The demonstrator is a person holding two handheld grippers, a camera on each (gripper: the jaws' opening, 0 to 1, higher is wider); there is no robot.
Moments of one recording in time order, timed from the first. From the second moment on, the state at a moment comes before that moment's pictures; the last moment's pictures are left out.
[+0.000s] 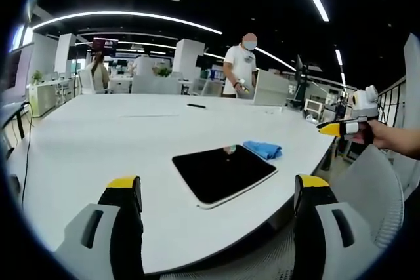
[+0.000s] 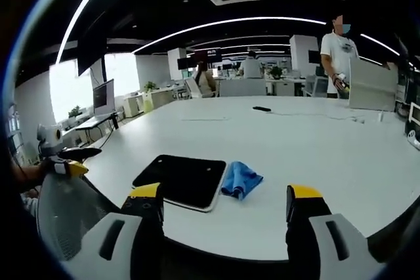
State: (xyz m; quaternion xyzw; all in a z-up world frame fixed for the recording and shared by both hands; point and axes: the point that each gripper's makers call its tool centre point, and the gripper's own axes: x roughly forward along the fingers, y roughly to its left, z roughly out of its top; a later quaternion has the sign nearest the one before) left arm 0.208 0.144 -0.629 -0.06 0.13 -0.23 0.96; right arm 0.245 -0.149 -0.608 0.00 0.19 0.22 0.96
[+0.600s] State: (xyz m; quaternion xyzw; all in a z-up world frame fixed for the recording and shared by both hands) left arm 0.209 0.147 -0.628 -0.06 0.12 -0.22 0.97; right arm 0.302 -0.131 -0.621 0.00 0.24 0.26 0.94
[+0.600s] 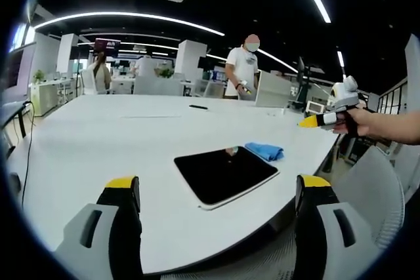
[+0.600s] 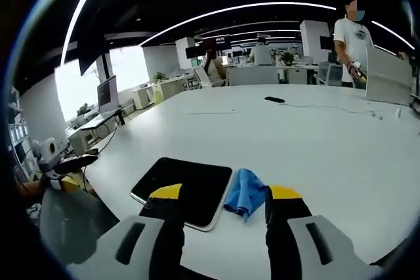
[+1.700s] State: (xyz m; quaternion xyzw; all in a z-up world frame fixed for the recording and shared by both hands) left arm 0.209 0.147 -0.631 -0.06 0.14 -0.22 0.96; right arm 0.368 -0.107 -0.711 -0.02 0.32 0.27 0.91
